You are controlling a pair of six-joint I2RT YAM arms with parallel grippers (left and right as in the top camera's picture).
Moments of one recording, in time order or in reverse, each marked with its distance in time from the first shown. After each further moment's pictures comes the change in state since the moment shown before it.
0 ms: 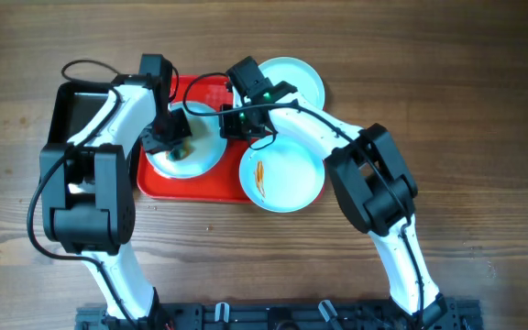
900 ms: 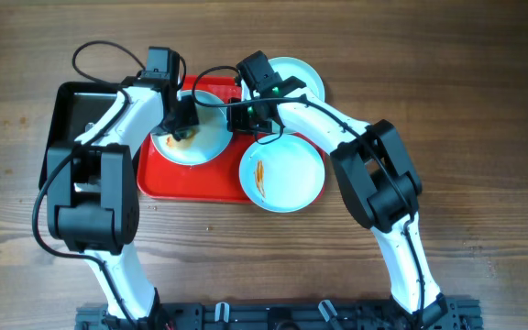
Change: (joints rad) left arm -0.037 0.005 -0.016 0.288 0.027 0.146; right arm -0.038 0.004 0.000 0.008 -0.016 -0.002
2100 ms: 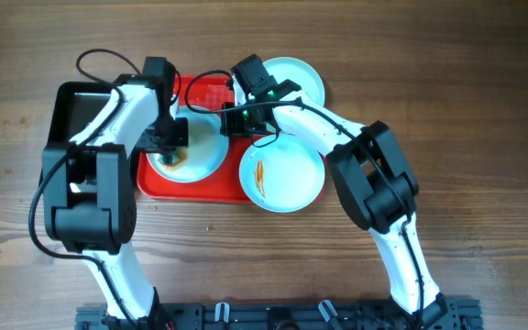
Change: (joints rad) left arm 0.028 0.000 0.019 -0.317 -0.081 0.168; right arm 0.019 0.006 -0.001 0.027 -0.041 -0.046
